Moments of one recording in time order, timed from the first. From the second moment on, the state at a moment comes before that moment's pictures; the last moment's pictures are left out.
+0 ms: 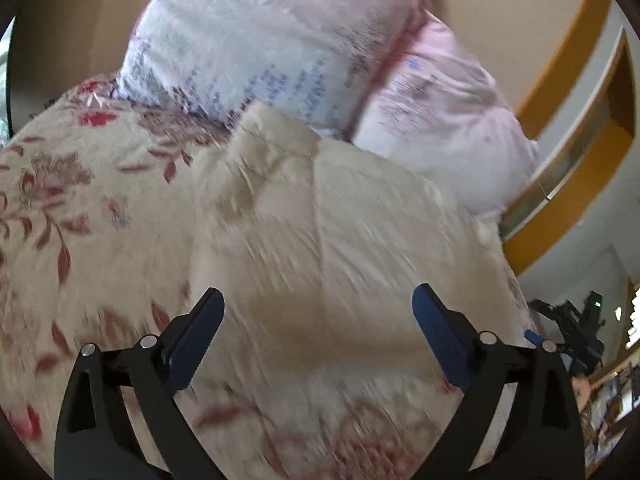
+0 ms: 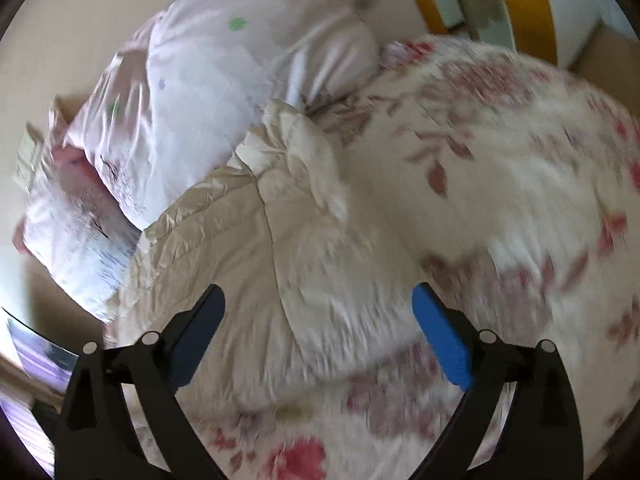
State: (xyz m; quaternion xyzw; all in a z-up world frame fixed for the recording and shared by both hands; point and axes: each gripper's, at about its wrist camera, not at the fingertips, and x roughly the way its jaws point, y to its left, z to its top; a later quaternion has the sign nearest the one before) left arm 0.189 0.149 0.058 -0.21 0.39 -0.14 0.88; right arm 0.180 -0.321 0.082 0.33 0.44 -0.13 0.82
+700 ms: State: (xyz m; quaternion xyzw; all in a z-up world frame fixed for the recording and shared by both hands) left arm 0.186 0.150 -0.010 -0.42 0.44 -0.09 0.79; right arm 0.172 -0.331 0.023 0.50 0.42 -0.10 0.76
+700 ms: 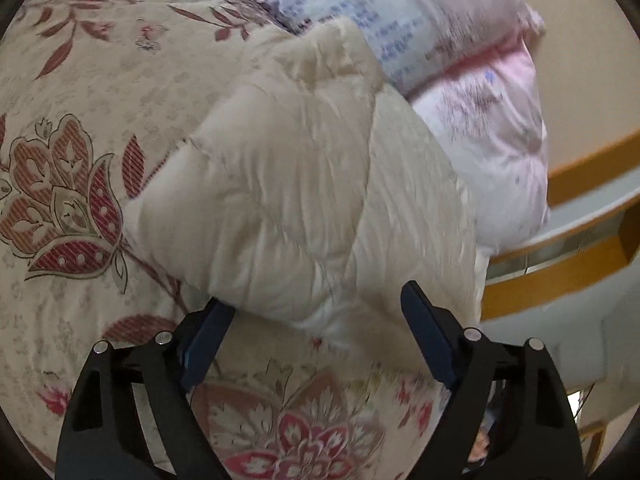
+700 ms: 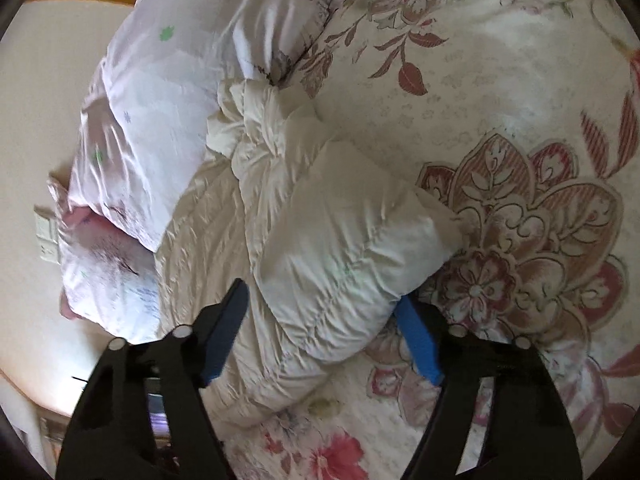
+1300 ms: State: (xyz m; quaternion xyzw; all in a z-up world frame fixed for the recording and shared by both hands) left arm 0.189 0.181 -0.022 -0.55 0.37 -0.09 0.75; right arm 0.173 -0.324 0.037 0.49 0.37 -0.05 0.79
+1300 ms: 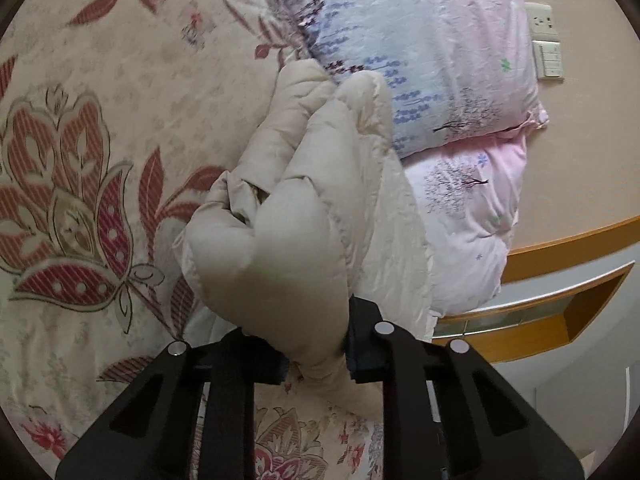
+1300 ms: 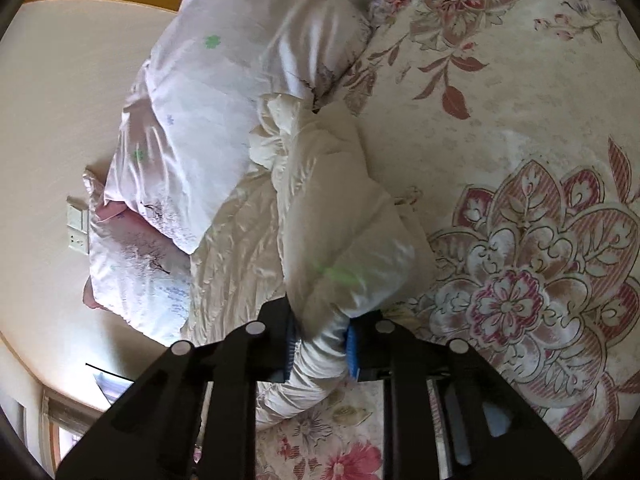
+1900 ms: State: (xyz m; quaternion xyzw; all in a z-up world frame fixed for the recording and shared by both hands) left arm 0.117 0.230 -0.002 -0.55 0.32 -0.09 0.77; right arm 0.138 -0.283 0.064 0.46 0.39 0.04 0.80
